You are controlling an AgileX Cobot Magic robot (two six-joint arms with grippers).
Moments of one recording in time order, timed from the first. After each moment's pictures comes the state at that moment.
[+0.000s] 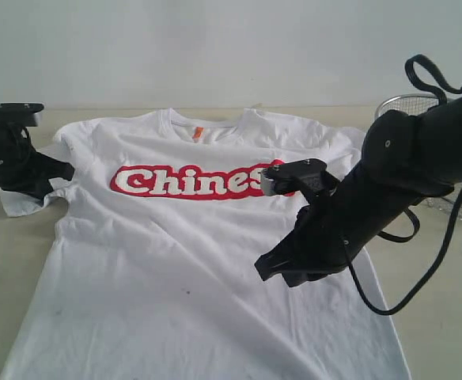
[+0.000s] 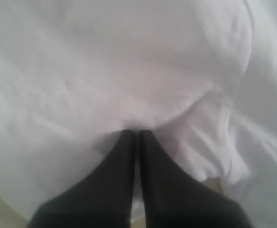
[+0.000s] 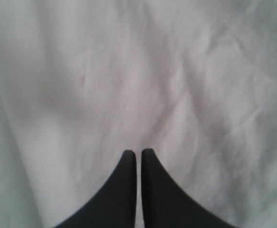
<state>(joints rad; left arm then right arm) 0.07 2.14 -1.36 -0.26 0.55 0.39 0.35 1.81 -0.92 0.54 0.51 -0.50</state>
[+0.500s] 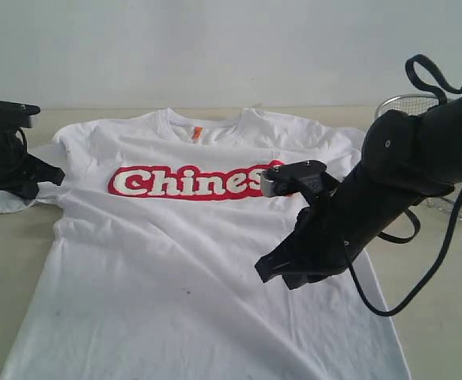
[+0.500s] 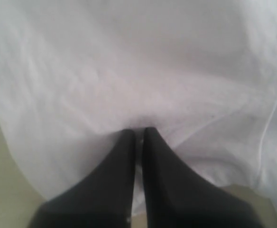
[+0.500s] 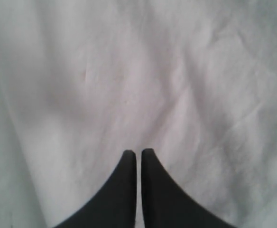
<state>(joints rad) 0.07 2.15 -1.37 0.00 0.55 0.21 0.35 1.81 -0.92 0.54 0.52 -0.50</state>
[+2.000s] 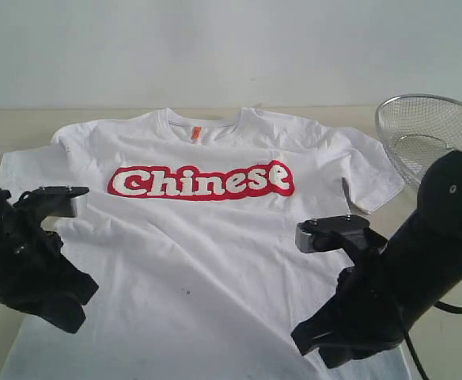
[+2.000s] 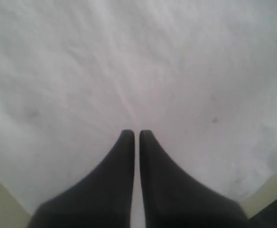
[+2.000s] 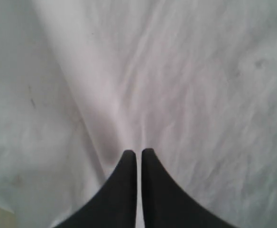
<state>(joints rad) -0.22 1.68 -0.78 -0.48 0.82 0.51 0.35 1.64 -0.67 0.61 0.61 -0.47</state>
